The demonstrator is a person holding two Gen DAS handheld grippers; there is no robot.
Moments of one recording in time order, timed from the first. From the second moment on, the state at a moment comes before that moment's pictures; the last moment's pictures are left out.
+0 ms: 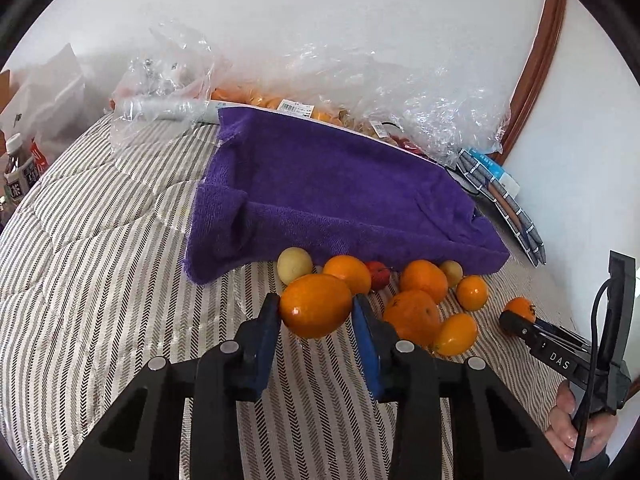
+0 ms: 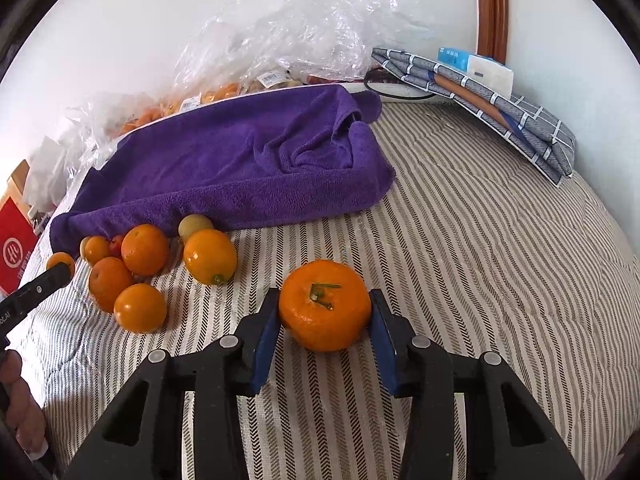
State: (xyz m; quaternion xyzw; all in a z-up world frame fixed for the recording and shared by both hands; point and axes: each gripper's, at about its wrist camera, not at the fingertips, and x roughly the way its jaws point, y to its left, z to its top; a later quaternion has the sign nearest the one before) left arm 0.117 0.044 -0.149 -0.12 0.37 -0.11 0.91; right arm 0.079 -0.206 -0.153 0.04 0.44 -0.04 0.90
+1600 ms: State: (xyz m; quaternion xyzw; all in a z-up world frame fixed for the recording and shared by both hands) left arm 0.223 0.049 -0.074 -0.13 0.30 -0.04 0.94; right arm 0.172 -0.184 -0.074 0.05 0.33 -0.01 0.94
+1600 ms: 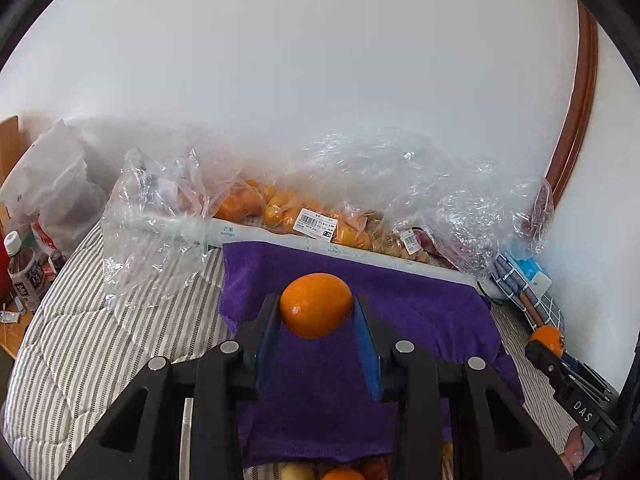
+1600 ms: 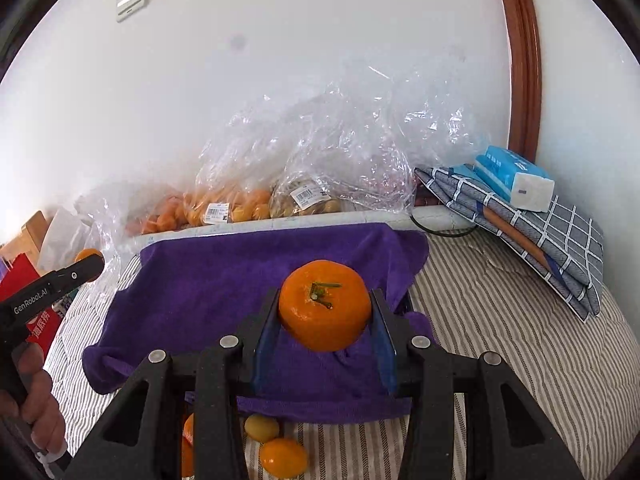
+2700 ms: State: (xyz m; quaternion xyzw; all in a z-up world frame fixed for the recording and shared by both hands) left arm 0.254 0.030 -0.141 -0.11 0.37 -0.04 0.92; right arm 0.234 -0.194 -0.140 0.05 0.39 0.00 0.92
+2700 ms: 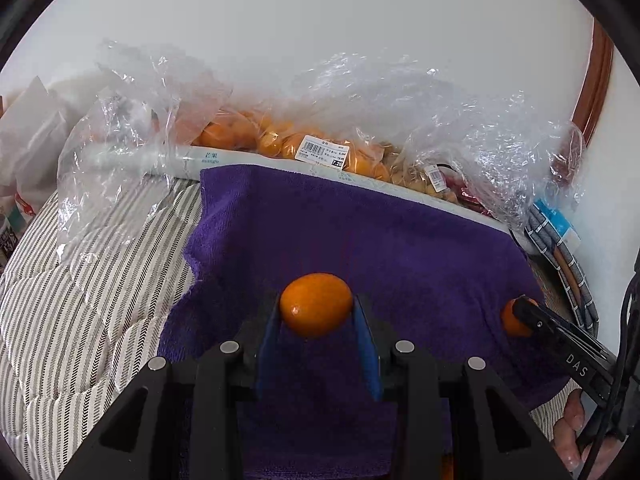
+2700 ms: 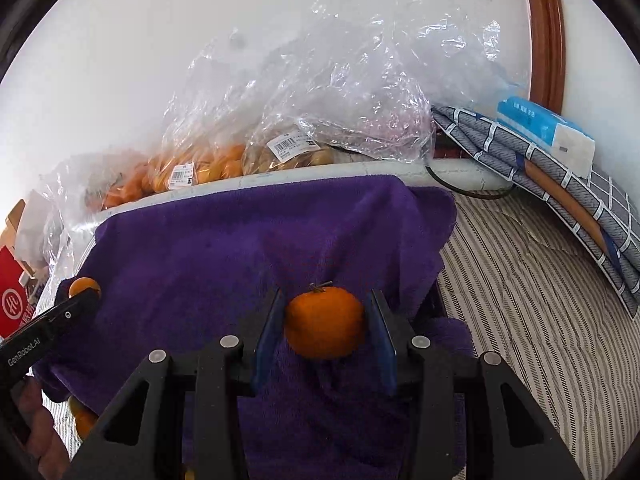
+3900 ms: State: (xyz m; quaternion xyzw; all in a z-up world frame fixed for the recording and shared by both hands) left arm 0.259 0.031 -0.146 -0.11 0.39 -0.02 0.92; right arm 0.220 -0.196 -0.130 0.05 0.36 -0.02 0.93
